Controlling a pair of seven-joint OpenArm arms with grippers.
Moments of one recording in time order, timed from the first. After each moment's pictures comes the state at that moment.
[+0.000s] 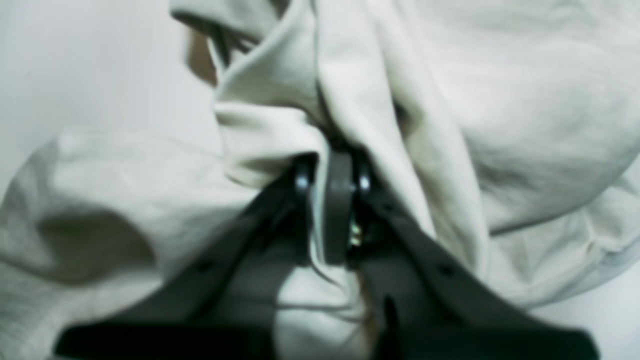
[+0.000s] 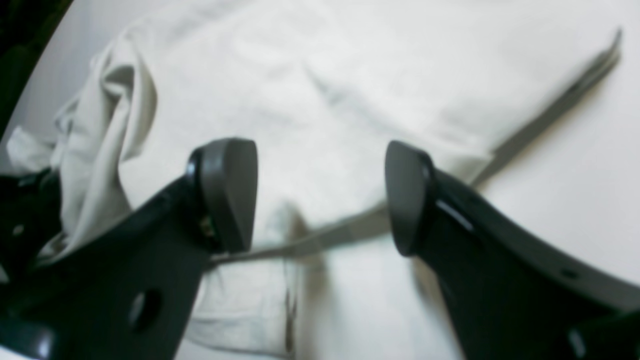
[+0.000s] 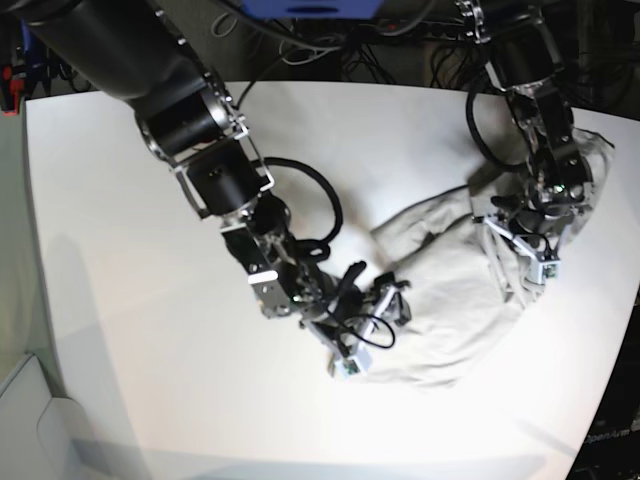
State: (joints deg) left arm -3.6 -5.4 -24.8 81.5 -2.5 -19.0 45.3; right arm 33.8 -8.5 -24.7 42.8 24.5 14.8 -25.6
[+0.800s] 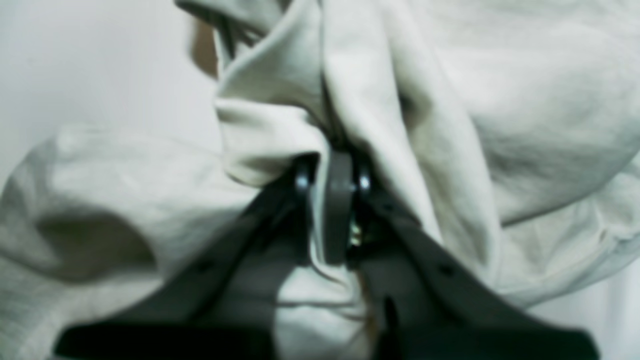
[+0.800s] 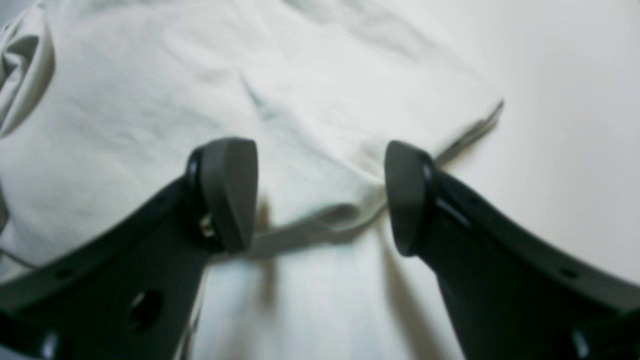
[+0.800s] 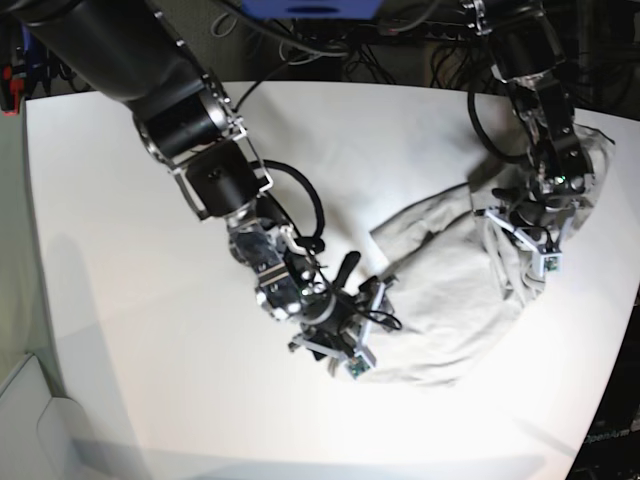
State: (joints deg) left arm -2.1 -5.7 -24.8 81.9 -3.1 -19.0 44.3; right arm 33.5 -8.2 -25.6 42.8 4.5 13.4 -17.8
